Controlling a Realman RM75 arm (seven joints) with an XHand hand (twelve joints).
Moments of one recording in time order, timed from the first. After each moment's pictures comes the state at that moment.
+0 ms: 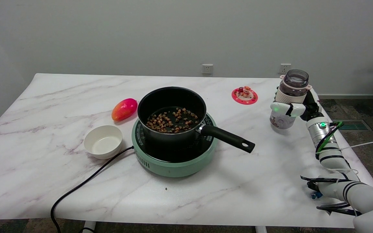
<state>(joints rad) 0.31 -1.02 -1.62 0.35 0.37 1.03 1.75</state>
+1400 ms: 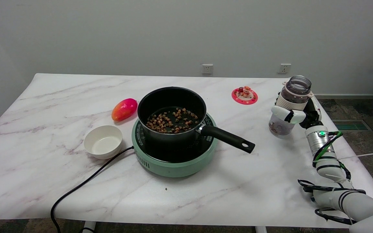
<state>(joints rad) 0.28 -1.07 -1.63 0.32 0.44 1.09 1.75</state>
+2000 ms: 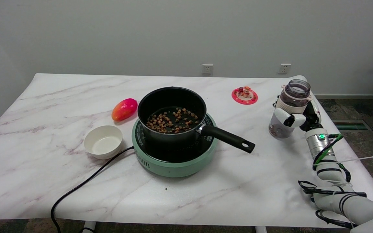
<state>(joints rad) 0.26 -1.07 -1.64 0.32 0.44 1.12 1.74</state>
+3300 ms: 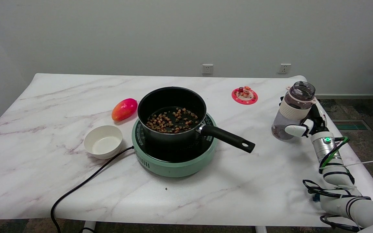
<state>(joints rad) 0.23 -1.05 -1.63 0.30 0.45 1.12 1.72</state>
